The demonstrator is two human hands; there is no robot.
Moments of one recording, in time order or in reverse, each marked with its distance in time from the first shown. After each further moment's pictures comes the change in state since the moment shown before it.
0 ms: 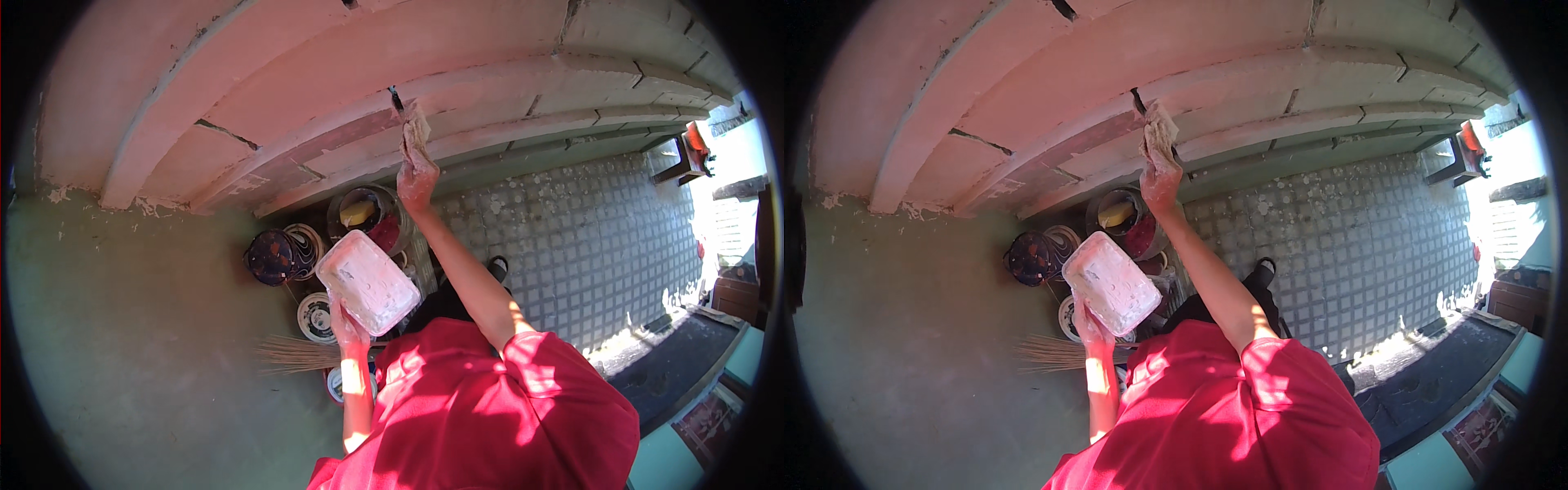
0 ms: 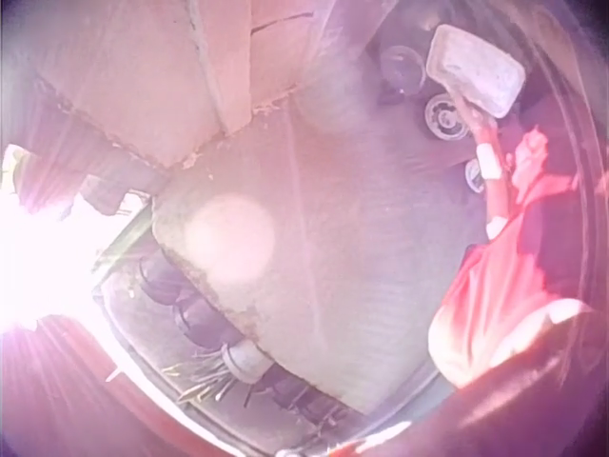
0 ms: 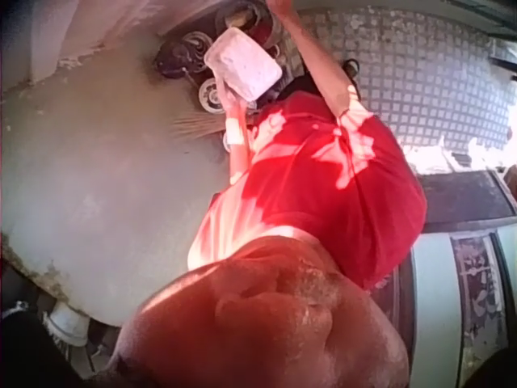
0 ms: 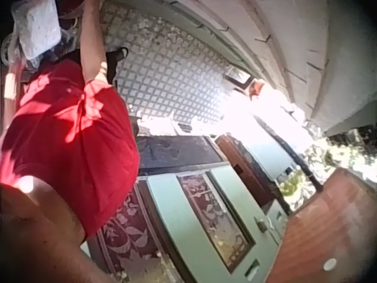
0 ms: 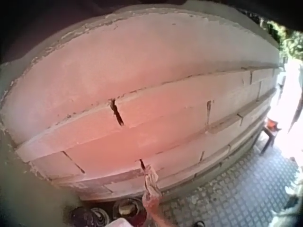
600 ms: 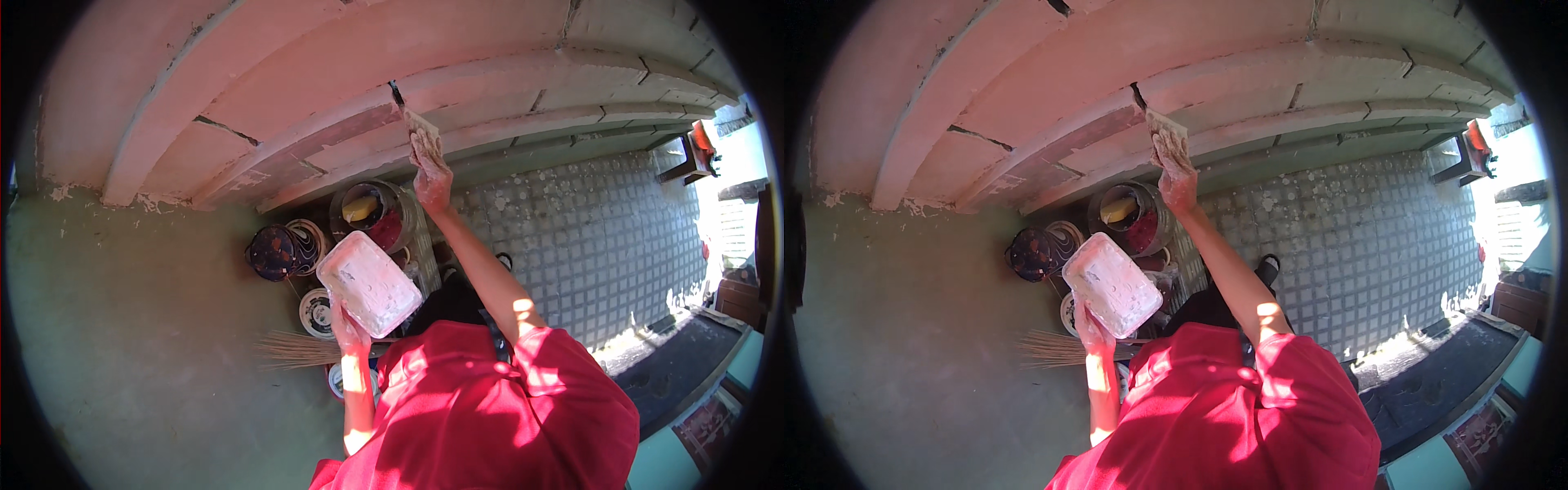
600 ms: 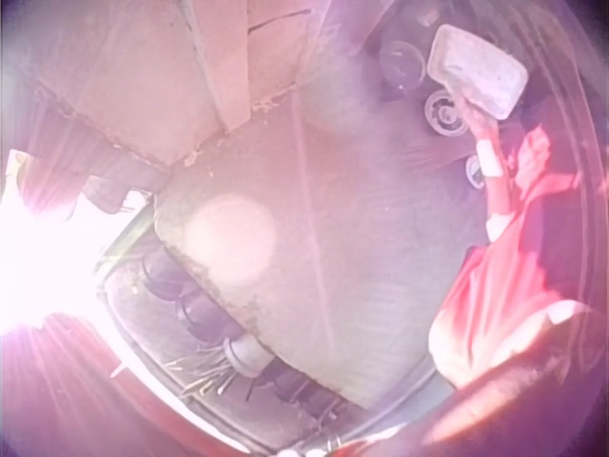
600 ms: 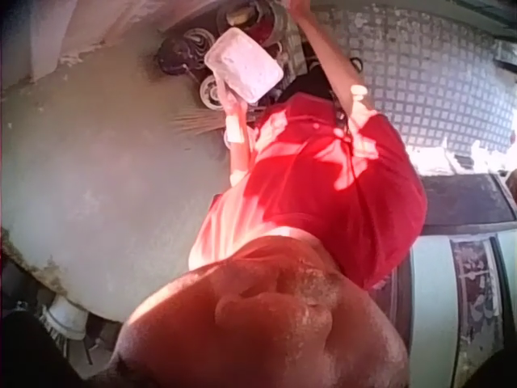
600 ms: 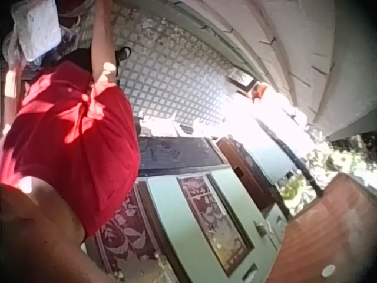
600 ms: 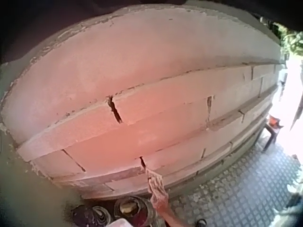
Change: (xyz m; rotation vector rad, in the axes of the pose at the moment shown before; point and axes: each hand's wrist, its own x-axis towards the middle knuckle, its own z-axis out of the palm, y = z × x) left_hand -0.005 -0.002 -0.010 0.048 0.041 0.017; right_hand -0.011 0.020 -0.033 -0.102 -0.187 -0.139
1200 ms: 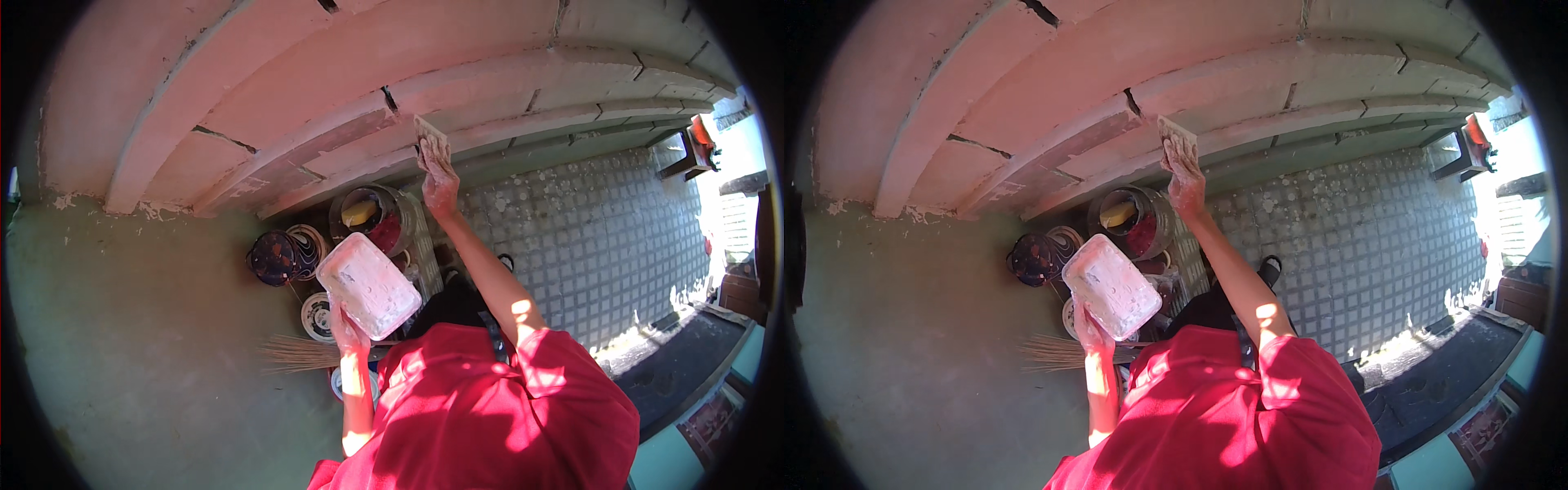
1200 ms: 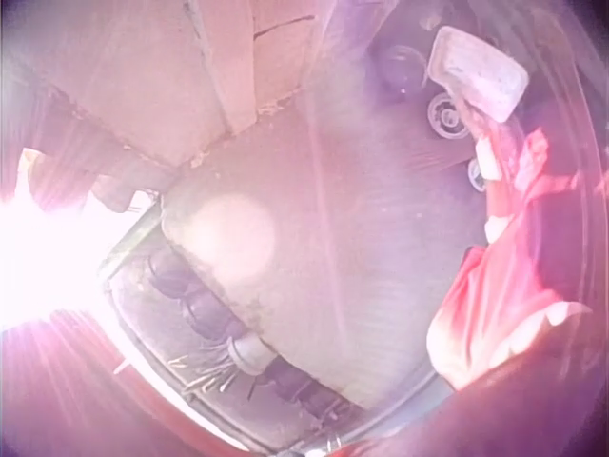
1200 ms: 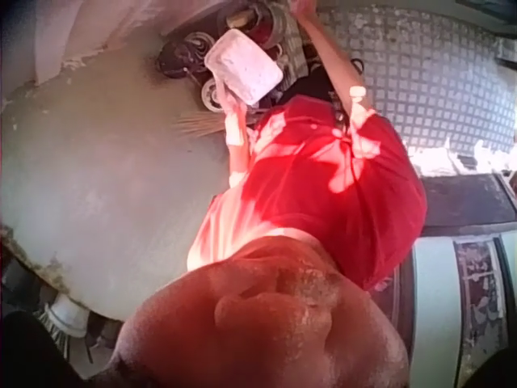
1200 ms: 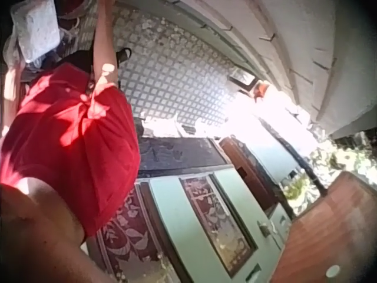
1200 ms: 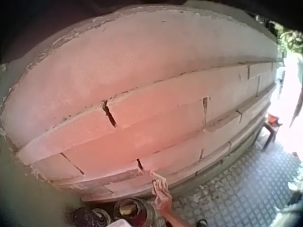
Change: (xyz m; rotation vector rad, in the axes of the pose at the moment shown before) left_hand -0.006 0.005 0.015 0.007 0.012 -0.007; right_hand -0.015 0.020 -0.016 -0.130 0.009 0.020
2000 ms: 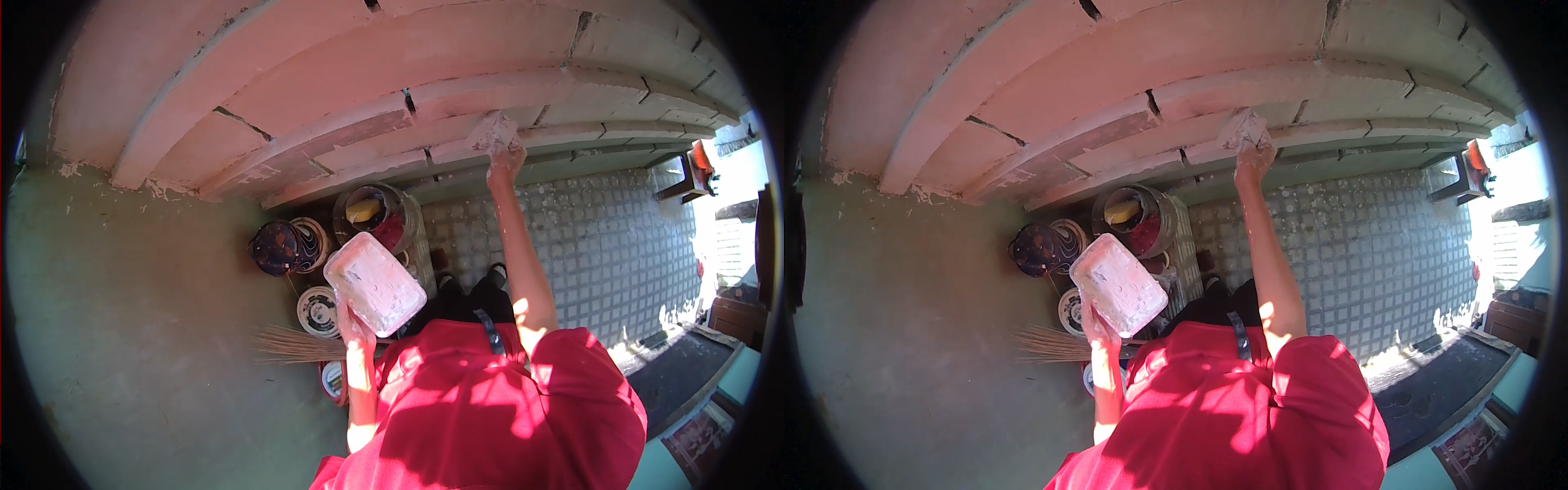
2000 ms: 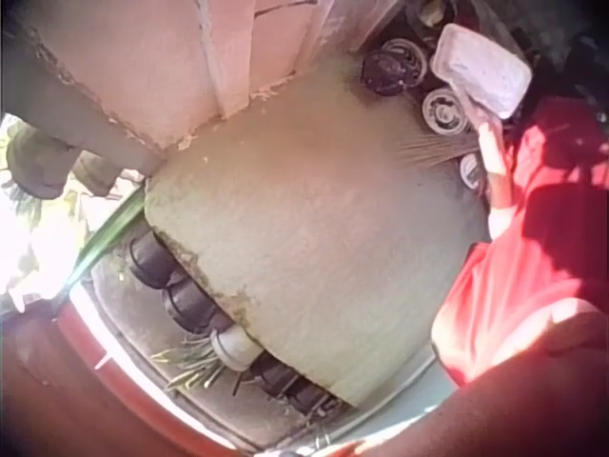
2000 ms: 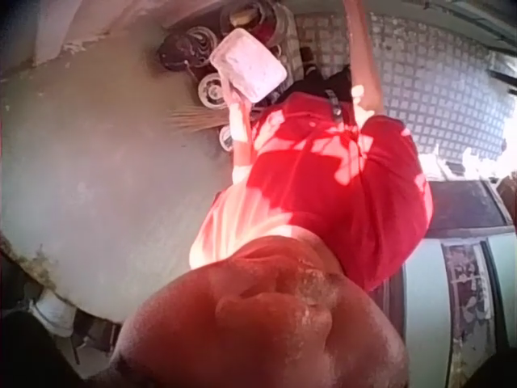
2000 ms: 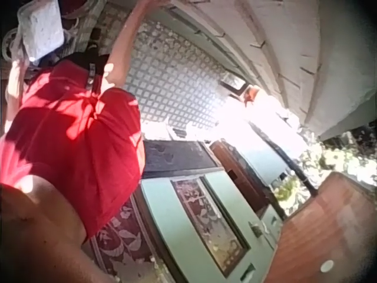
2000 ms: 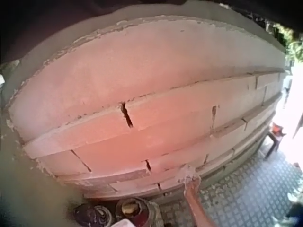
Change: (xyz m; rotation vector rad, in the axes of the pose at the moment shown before) left_hand 0.001 -0.015 -0.015 -0.065 0.087 0.024; right_hand 0.065 0.042 -0.052 0.553 0.536 0.791
